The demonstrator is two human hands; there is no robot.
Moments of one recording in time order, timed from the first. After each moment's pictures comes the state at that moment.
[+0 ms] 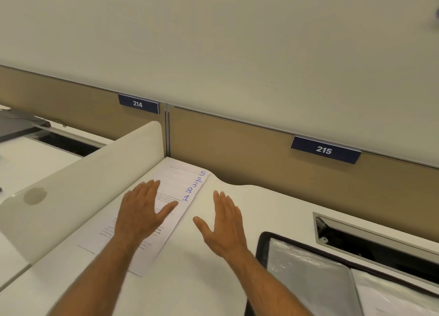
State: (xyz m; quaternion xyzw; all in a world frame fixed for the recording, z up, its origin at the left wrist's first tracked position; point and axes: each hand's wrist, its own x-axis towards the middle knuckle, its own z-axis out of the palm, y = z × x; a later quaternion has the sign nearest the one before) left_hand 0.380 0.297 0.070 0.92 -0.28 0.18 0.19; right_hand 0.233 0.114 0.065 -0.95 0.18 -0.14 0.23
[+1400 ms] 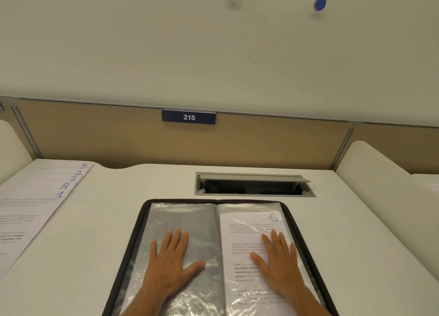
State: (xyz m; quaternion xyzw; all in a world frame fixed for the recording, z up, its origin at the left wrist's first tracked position) left_hand 0.042 0.101 -0.022 0.85 -0.51 -0.09 0.07; right_hand -0.215 -0.081 -0.020 -0.87 0.49 0.02 0.09
